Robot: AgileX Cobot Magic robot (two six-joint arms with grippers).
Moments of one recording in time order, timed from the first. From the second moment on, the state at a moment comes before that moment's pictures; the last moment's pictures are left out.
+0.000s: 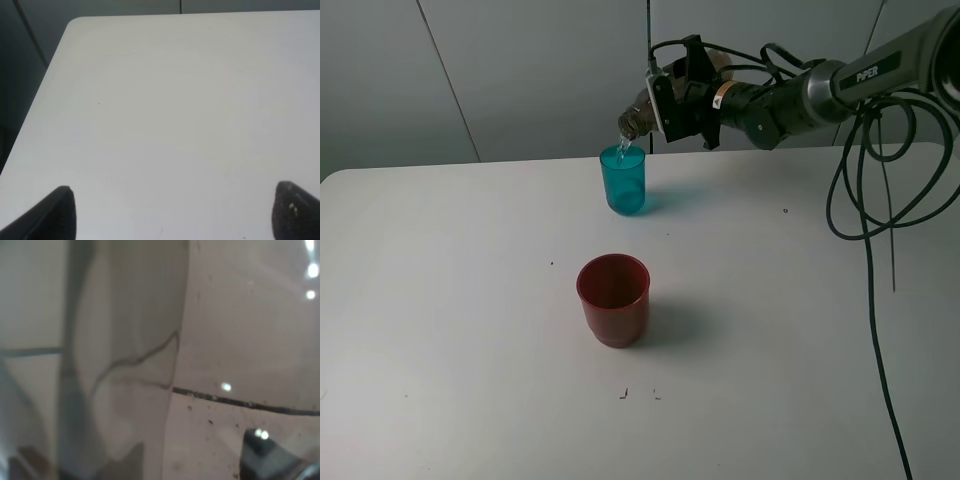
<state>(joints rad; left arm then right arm) 0.03 0.00 -0.51 0.09 1.09 -0.04 0.32 2.36 -1.58 -0.33 -0.46 -1.46</state>
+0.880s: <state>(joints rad) 0.03 0.00 -0.51 0.09 1.09 -0.04 0.32 2.36 -1.58 -0.33 -0.47 -1.54</state>
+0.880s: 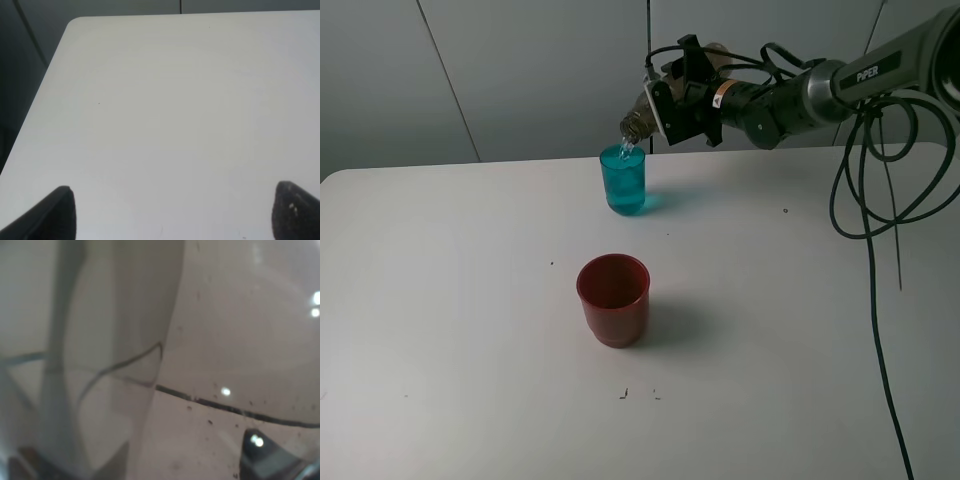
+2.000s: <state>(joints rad) 0.03 0.00 -0.51 0.09 1.09 -0.04 0.32 2.36 -1.58 -0.33 -0.52 -1.63</state>
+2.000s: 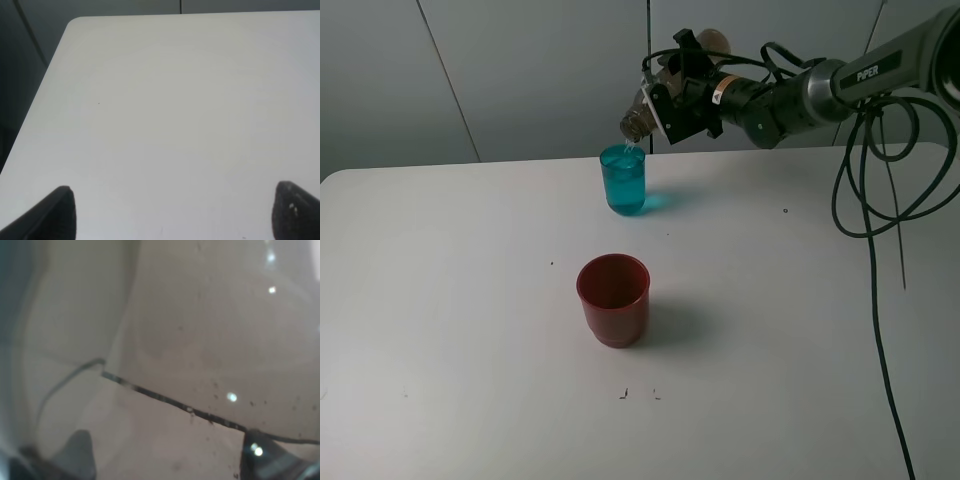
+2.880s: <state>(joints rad) 0.03 0.00 -0.51 0.09 1.09 -0.04 0.32 2.36 -1.58 -0.34 -0.40 -1.15</state>
